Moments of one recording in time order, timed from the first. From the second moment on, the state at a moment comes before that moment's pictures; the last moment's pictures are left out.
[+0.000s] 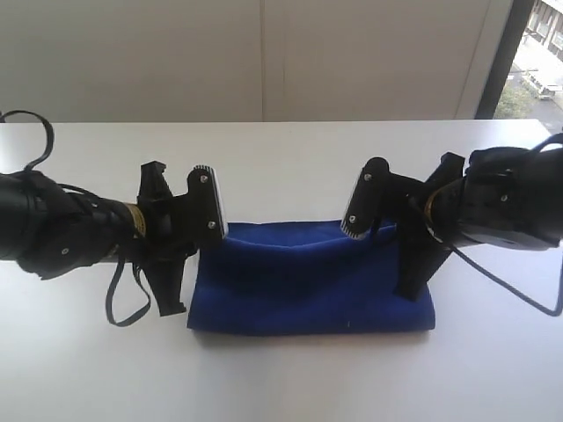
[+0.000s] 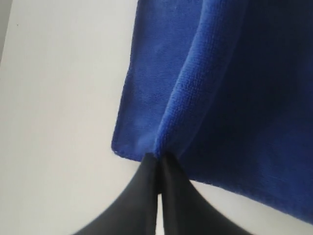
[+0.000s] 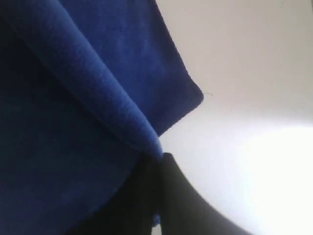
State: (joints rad) left arm -0.58 1.69 -0.82 0.28 -0.06 0.67; right arm 0.31 1.66 -0.85 -0.94 0.29 0.10
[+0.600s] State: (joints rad) left arm -0.52 1.80 -0.94 0.27 -0.08 0.68; right arm 0.23 1.80 -0.97 -0.94 0.20 0.13
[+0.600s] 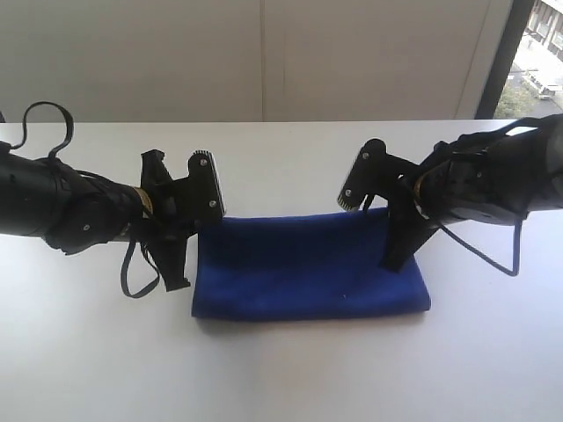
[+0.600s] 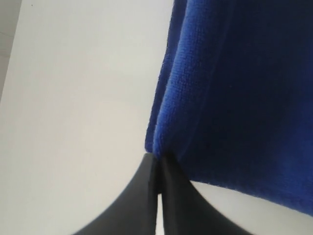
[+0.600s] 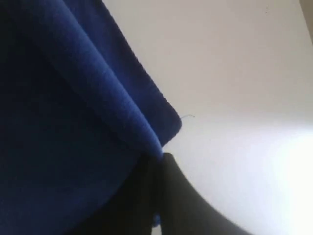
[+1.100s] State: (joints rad) left arm -0.48 1.84 -0.94 0.27 -0.19 0.68; right arm 0.23 1.91 -1.04 -0.94 0.18 0.17
